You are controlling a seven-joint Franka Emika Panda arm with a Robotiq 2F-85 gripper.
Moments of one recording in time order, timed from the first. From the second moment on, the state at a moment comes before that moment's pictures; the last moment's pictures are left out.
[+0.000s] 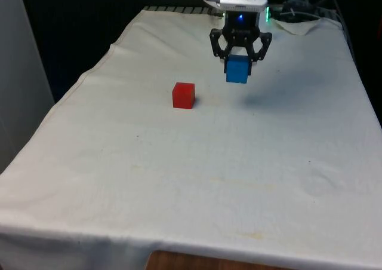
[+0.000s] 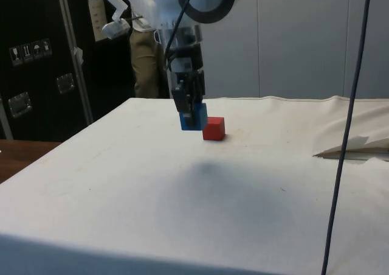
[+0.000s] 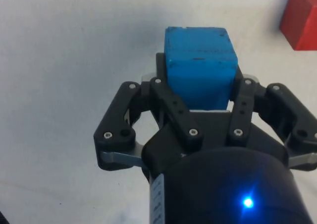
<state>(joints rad) 0.09 0.18 -0.08 -2.33 -0.07 2.48 0.09</state>
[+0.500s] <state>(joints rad) 0.08 0.17 -0.13 -2.34 0.03 2.51 -0.07</state>
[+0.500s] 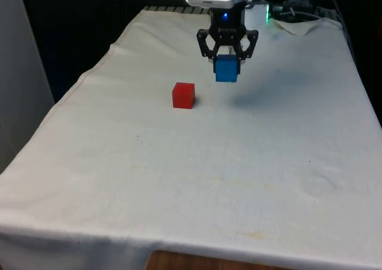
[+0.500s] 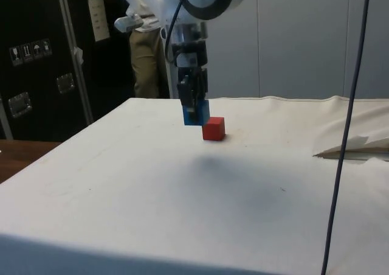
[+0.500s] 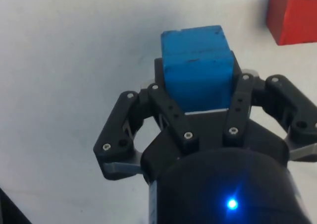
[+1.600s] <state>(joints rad) 0.07 0.19 -0.28 -2.35 0.16 2.52 -0.40</state>
